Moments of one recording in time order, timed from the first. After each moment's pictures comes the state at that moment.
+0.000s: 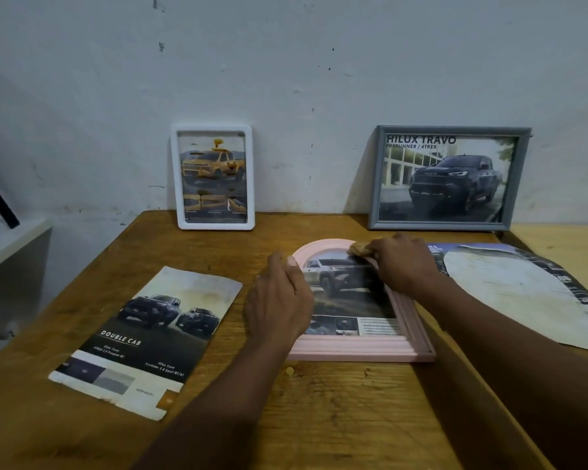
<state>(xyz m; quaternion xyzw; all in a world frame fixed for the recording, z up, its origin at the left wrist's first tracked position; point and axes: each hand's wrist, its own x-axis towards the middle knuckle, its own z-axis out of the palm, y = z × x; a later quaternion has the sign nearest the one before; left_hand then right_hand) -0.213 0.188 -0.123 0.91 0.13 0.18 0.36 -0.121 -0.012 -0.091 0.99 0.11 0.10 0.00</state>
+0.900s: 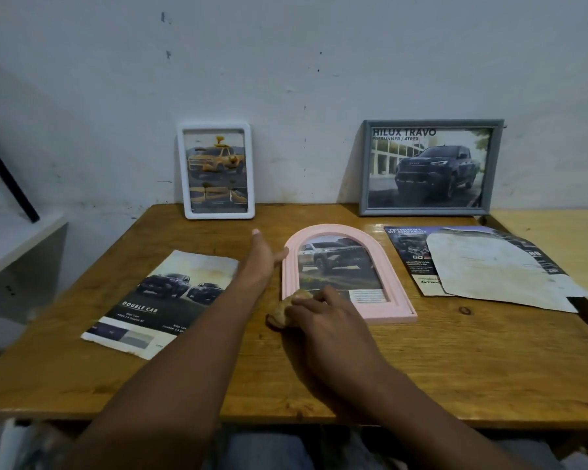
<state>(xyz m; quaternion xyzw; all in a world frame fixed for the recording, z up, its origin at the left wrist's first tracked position) -0.207 0.216 -0.096 0.74 0.23 0.00 0.63 -0.311 0.066 -0.106 0.93 0.31 0.13 -0.15</state>
